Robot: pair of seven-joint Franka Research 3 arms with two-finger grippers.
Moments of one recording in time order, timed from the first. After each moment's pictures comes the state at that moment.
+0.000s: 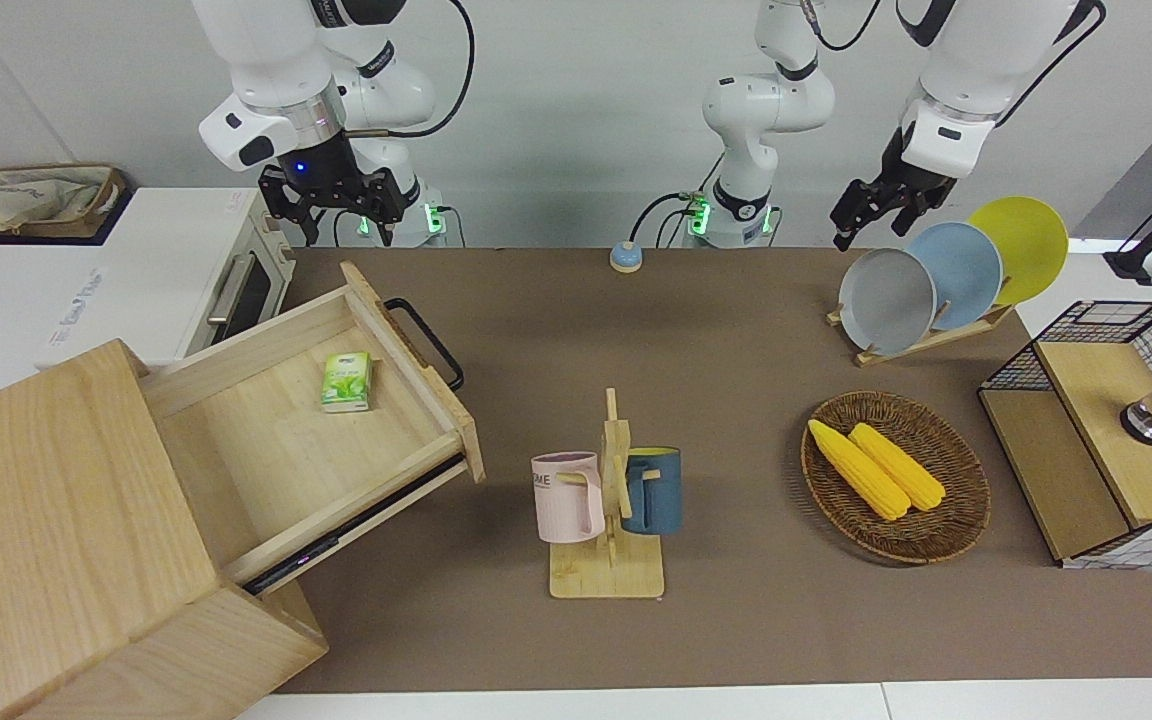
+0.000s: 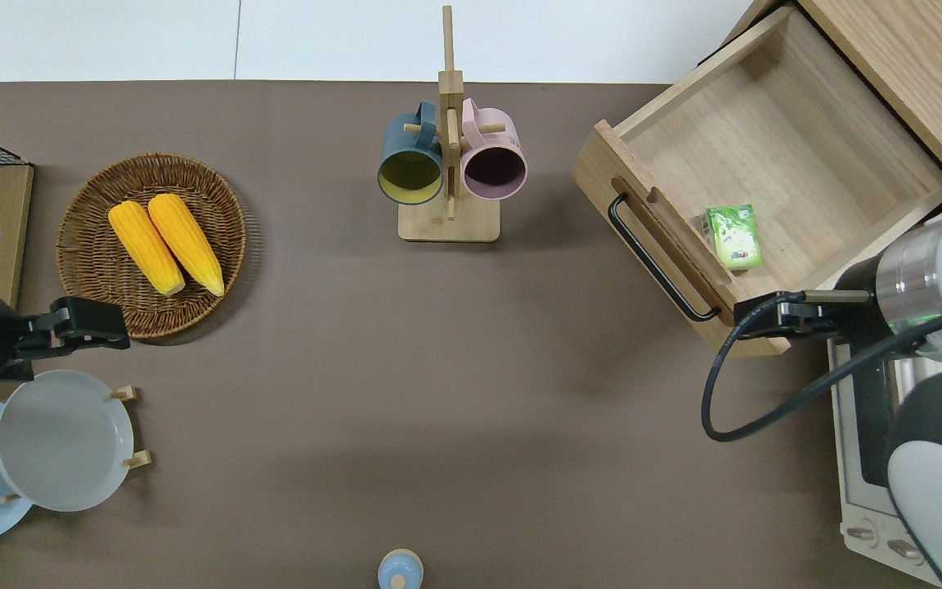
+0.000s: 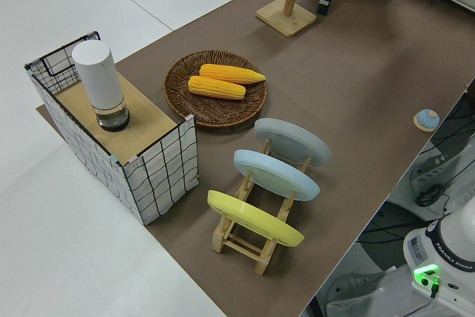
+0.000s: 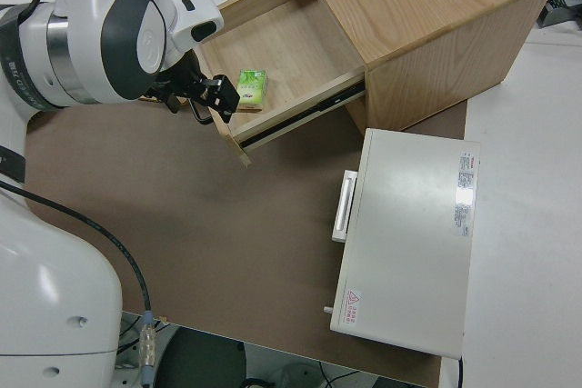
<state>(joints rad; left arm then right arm) 0.02 -0.13 -0.07 -1.71 -0.04 1.56 -0.33 0.12 -0.04 0.04 -1.60 0.03 1.51 0.25</state>
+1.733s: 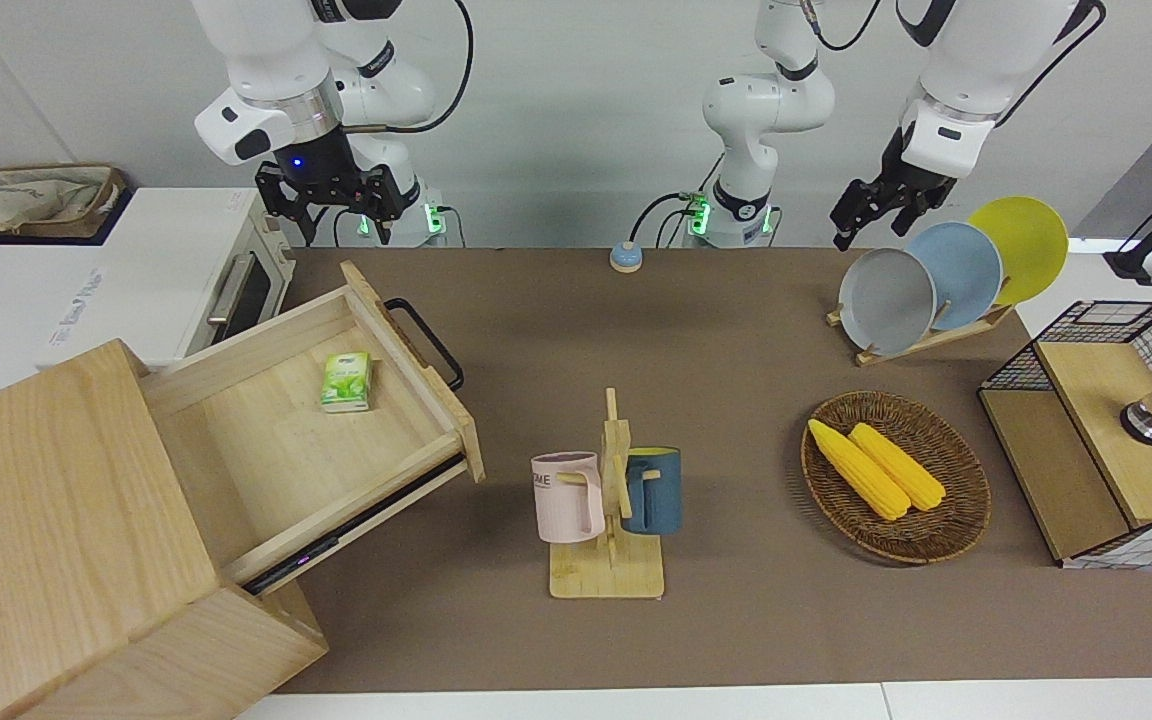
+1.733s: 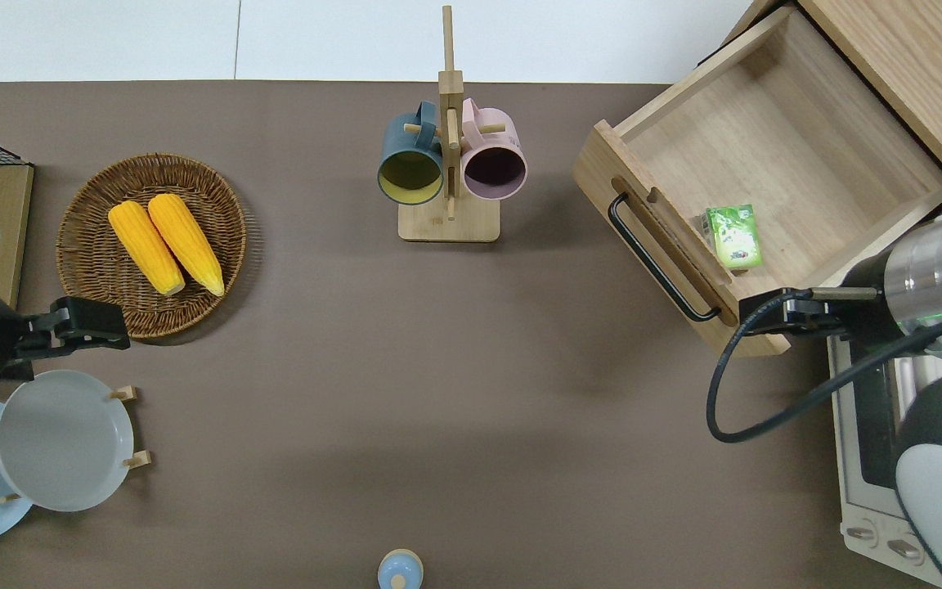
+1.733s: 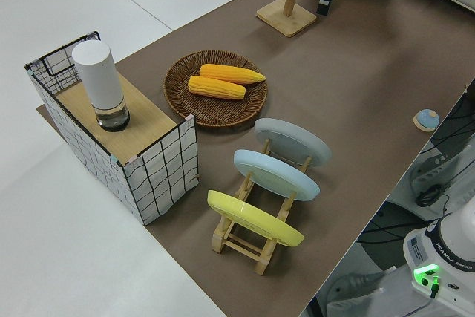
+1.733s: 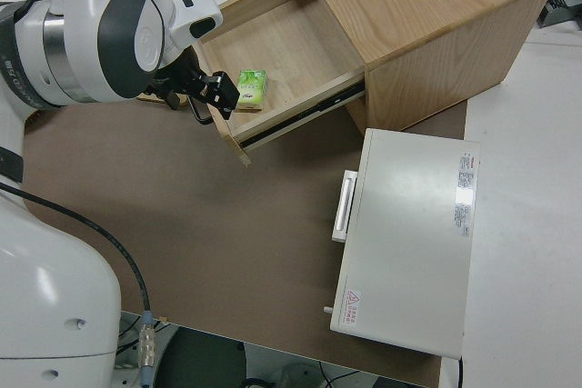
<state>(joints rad) 0.02 -0.13 -0.07 -1.71 -0.04 1.56 -0.33 0.13 -0.04 0.03 -1.58 0.02 1.51 0.25</state>
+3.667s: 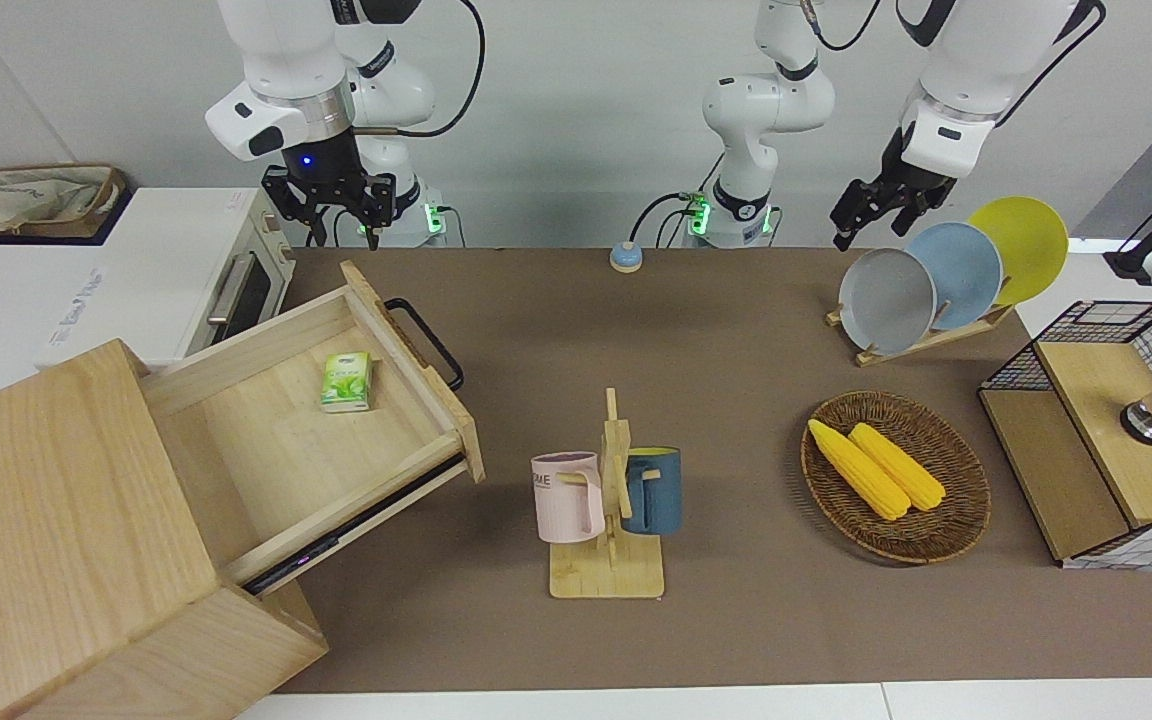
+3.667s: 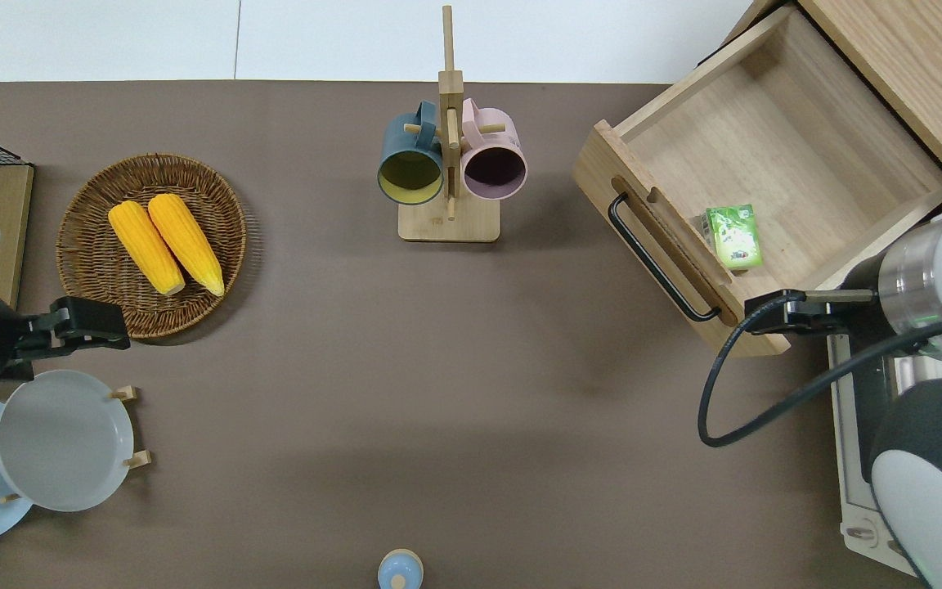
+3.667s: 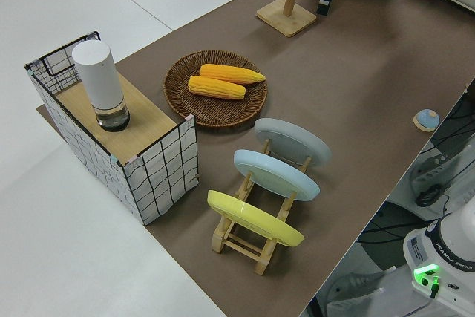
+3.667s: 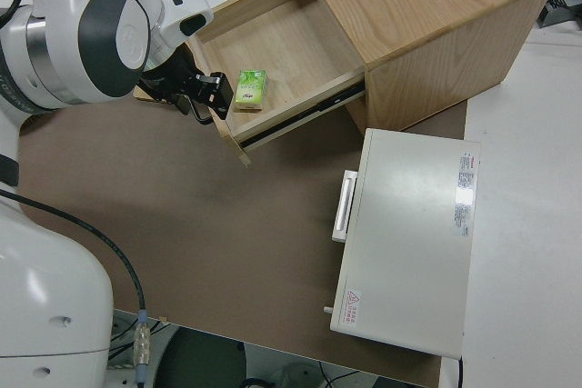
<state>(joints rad) 0.02 -0.13 -0.07 -1.71 -0.04 1.56 -0.33 0.13 -0.04 0.07 -1.58 -0.06 1.51 0.26</state>
